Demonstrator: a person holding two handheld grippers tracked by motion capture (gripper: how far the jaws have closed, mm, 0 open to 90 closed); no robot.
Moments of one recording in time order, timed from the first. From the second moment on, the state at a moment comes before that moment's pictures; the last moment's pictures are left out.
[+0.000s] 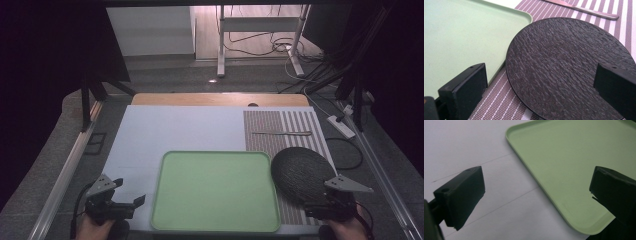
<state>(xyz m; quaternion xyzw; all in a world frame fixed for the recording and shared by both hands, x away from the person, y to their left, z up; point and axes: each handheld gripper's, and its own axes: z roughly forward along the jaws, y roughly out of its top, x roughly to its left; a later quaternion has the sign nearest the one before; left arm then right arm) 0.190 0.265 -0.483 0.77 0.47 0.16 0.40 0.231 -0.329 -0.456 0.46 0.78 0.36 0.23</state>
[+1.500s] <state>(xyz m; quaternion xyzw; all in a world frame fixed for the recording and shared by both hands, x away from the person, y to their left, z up) 0.191 0.267 -0.484 0.76 0.48 0.15 0.40 0.287 -0.310 -0.460 0.42 0.81 0.37 0.19</state>
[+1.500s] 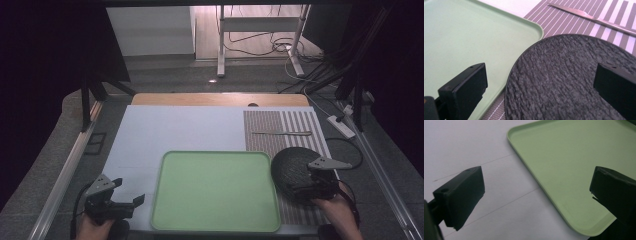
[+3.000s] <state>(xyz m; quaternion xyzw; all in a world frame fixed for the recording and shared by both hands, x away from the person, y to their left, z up) 0.192 0.267 -0.484 0.76 0.48 0.15 0.40 0.410 -0.320 -0.471 0.48 0.80 0.32 0.18</state>
